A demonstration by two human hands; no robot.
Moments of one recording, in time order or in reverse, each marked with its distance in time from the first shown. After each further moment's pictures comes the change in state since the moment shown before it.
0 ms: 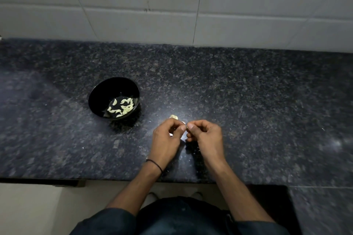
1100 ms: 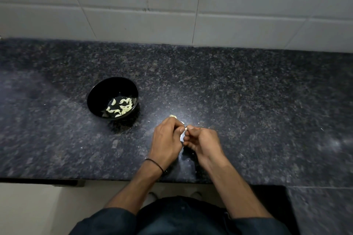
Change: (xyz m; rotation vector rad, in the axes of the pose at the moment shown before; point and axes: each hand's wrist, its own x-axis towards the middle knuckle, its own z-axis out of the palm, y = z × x) left_hand 0.001 0.003 0.003 0.248 0.035 0.173; right_hand 0.003 -0.006 0.008 0.358 -0.048 0.372
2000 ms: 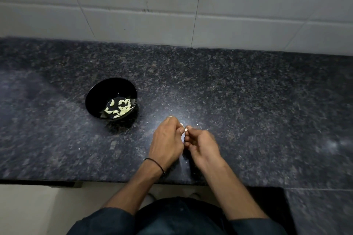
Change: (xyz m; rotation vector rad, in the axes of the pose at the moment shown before) left_hand 0.004 0.004 0.000 0.112 -0.059 0.005; right_hand 0.007 0.004 0.004 0.172 0.041 0.089
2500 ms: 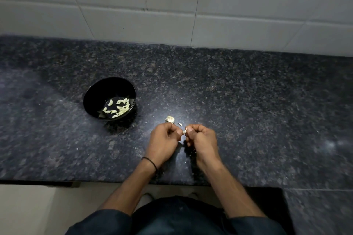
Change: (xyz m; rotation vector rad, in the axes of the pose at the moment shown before) left_hand 0.003 -0.002 -0.001 -0.347 -0.142 -0.406; right_hand 0.001 0.003 -0.009 -0.380 0.042 -0.272
